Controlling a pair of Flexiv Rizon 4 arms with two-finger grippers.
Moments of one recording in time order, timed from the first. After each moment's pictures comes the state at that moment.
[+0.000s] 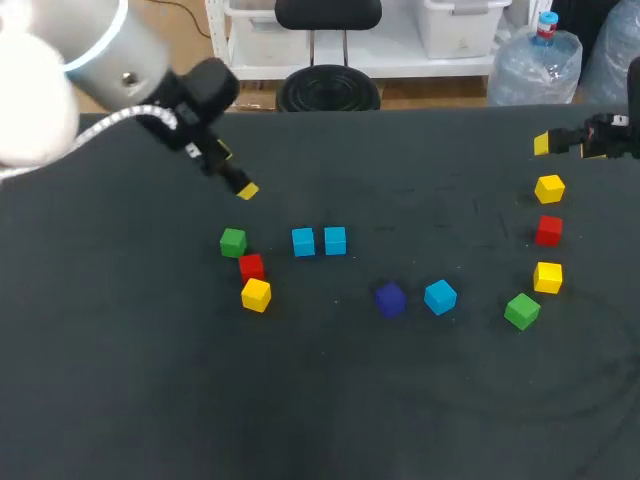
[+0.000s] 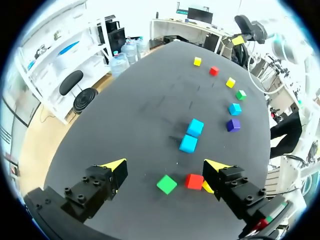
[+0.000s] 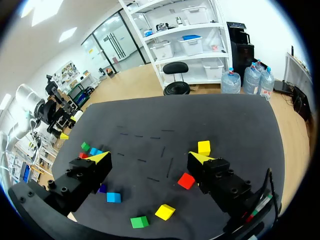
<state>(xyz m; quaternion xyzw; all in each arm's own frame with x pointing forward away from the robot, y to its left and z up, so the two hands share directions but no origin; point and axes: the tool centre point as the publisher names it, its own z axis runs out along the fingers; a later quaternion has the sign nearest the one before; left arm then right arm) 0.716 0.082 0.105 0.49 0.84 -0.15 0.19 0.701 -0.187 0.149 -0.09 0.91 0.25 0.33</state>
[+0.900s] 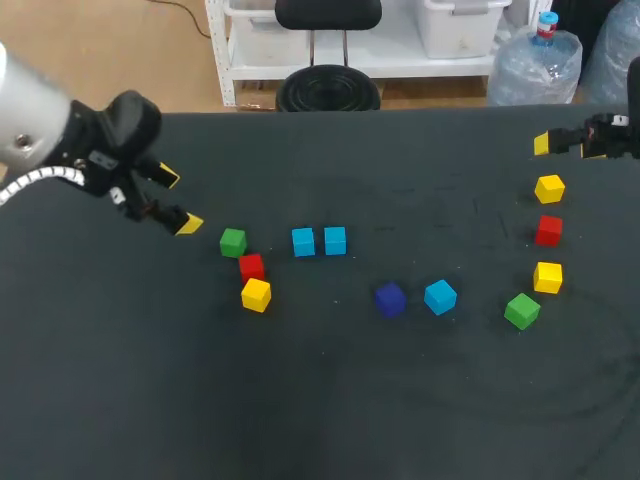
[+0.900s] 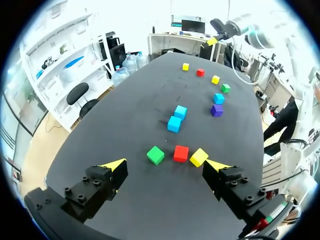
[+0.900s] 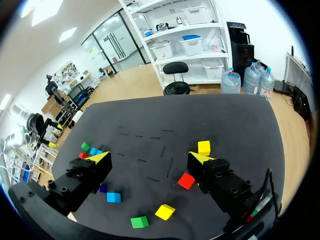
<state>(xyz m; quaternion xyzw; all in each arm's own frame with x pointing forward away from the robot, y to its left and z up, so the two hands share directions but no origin) 0.649 0.138 0.121 0.50 0.81 -0.16 0.26 0.701 -0.187 0.149 -0.09 0.91 0.25 0.33</state>
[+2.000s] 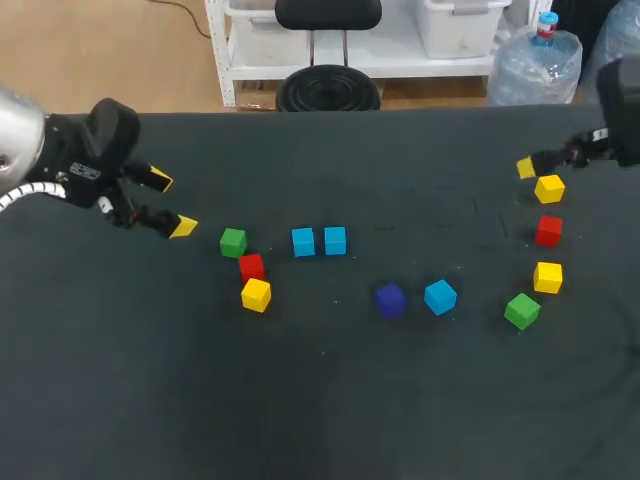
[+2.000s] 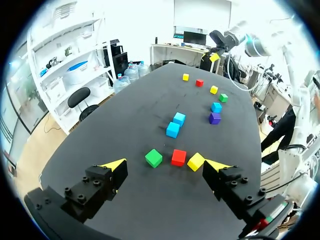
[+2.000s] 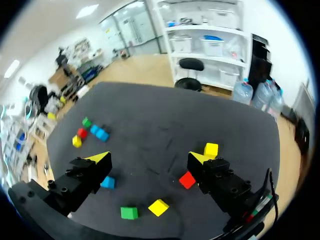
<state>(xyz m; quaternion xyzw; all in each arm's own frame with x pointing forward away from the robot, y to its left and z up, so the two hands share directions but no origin) 0.645 0.142 0.121 0.48 0.80 -0.19 0.30 0.685 -0.166 0.133 -0.23 0.90 0.21 0.29</state>
